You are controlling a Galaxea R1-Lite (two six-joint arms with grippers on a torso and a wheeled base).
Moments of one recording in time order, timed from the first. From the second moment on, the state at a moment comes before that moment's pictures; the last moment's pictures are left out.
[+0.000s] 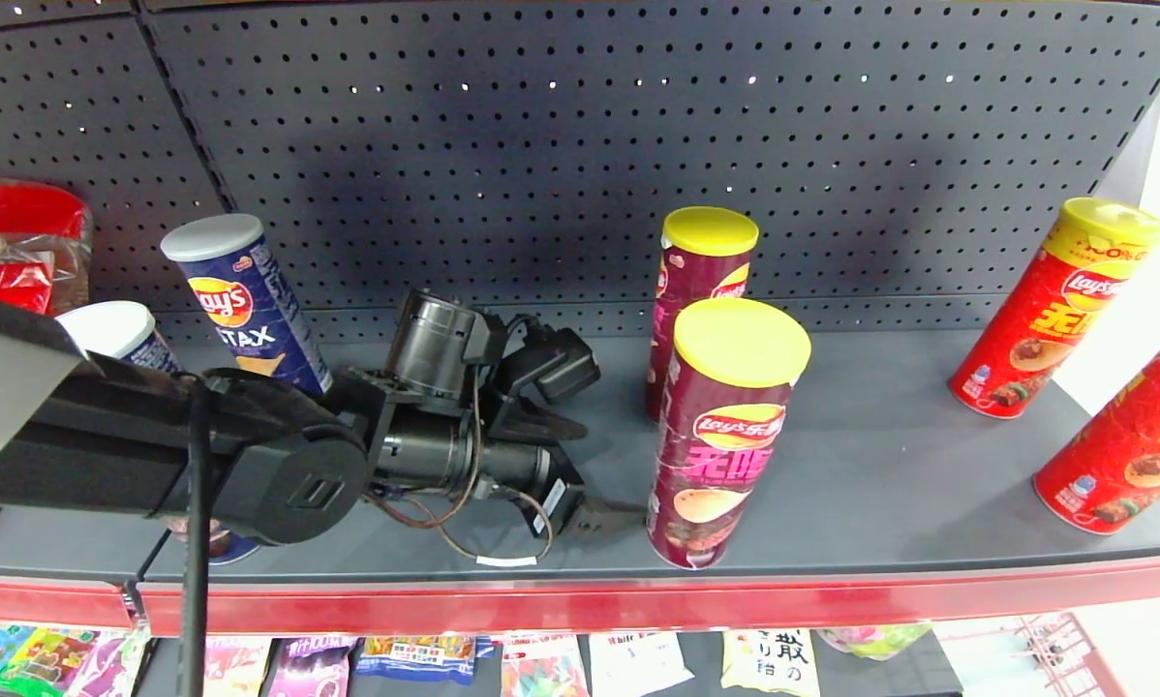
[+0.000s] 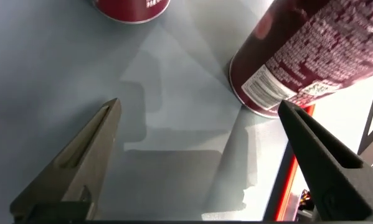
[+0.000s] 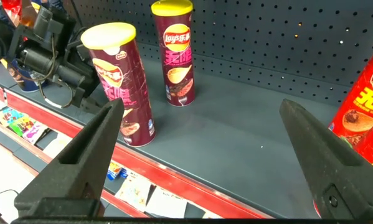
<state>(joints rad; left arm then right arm) -0.63 1.91 -1.03 -0.29 -0.43 0.26 0.29 0.64 -0.52 -0.17 0.21 -0.03</state>
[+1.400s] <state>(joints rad) -0.70 0.73 -0.41 0.07 0.19 0.01 0.24 0.44 -0.24 0.03 0.07 -0.04</state>
